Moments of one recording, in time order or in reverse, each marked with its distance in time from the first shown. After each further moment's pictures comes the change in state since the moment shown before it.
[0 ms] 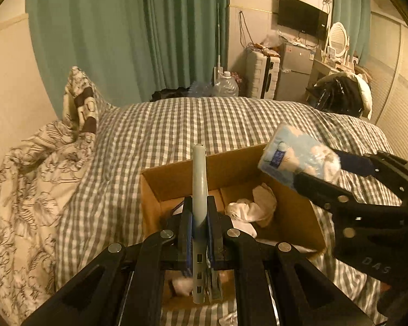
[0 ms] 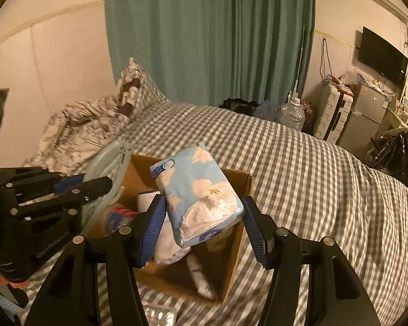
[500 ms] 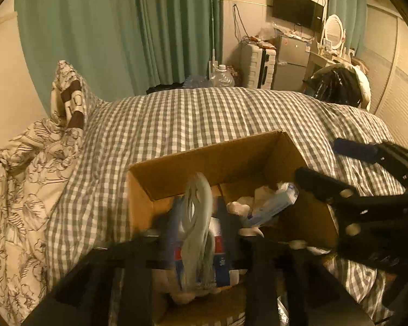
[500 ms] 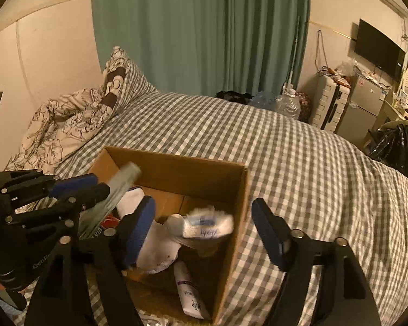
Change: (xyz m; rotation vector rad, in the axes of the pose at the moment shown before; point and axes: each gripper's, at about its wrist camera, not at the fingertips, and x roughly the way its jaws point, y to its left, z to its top) left arm 0.023 -0.003 -0.007 0.029 0.017 -0.003; right arm 0.030 -0.013 -0.006 0.025 0.023 -0.034
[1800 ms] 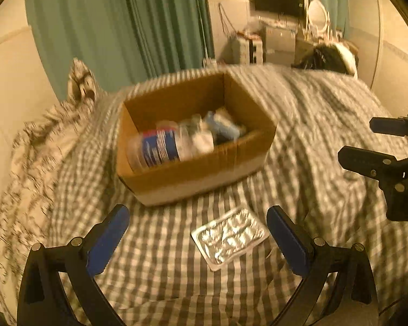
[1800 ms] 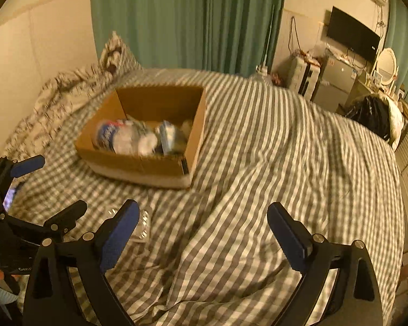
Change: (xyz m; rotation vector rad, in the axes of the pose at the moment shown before) left arm -0.075 -0.065 -0.141 0.085 -0.001 0.053; right arm -0.125 -0.009 -0.141 0.042 0.086 -0.106
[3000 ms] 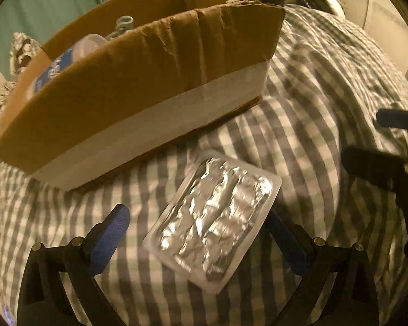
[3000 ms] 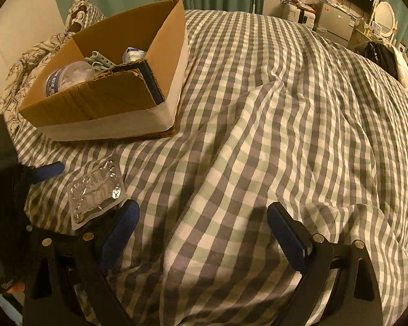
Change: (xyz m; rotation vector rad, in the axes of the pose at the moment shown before) left arm 0.110 -0.041 -0.041 0.118 0.220 -0.109; right arm 0.109 -0.014 -0.043 0.136 0.218 0.014
